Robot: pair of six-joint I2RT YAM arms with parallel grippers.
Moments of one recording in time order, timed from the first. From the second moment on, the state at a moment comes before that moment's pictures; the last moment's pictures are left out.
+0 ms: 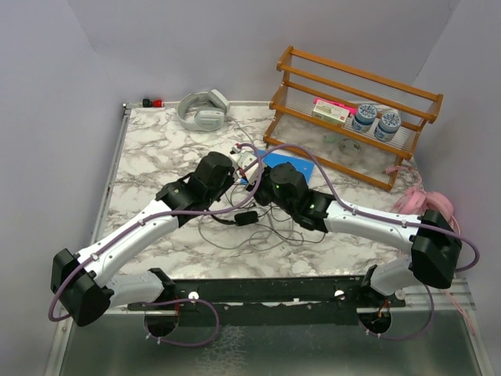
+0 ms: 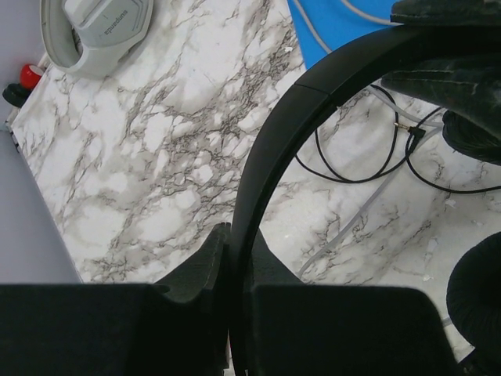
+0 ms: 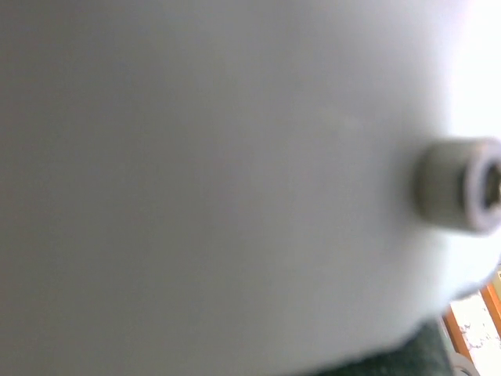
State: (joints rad) left arm -0.77 1.18 1.02 -0.51 -0.35 0.28; right arm 1.02 1.46 1.00 0.23 0.27 -0.44
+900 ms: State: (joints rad) left arm -0.75 1.18 1.01 -0.31 -0.34 0.11; right arm 1.13 1.05 0.73 0.46 0.17 -0.39
